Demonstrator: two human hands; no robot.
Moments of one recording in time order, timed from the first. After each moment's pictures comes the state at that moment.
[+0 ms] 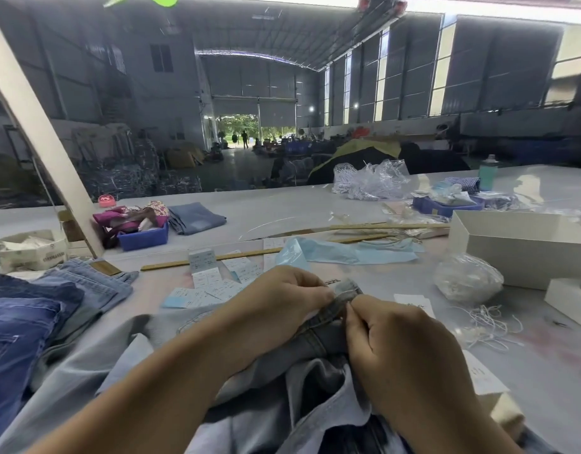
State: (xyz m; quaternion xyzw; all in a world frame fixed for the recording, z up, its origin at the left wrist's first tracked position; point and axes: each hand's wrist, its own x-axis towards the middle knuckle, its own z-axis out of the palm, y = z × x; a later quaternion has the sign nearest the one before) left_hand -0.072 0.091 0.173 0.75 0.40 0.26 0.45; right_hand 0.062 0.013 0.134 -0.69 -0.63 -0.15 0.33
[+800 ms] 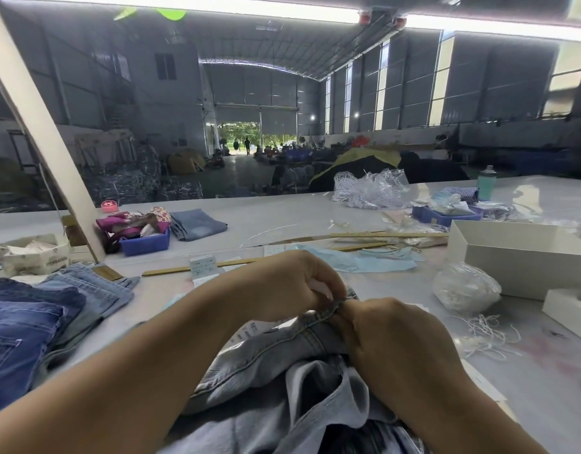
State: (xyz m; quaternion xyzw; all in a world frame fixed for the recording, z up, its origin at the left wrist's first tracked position) left_hand -0.065 0.119 0.199 0.90 0.33 0.16 0.24; right_hand 0.069 0.023 0.142 -0.66 -0.68 -0.20 0.24
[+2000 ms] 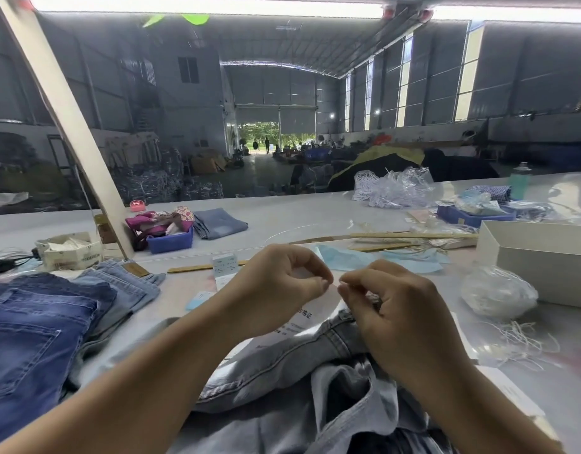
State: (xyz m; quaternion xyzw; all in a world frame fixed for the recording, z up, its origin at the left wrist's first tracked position) left_hand -0.099 0.108 0.188 0.79 0.37 0.36 0.33; right_hand 0.060 0.043 0.153 -0.55 -0.69 -0.09 0.47
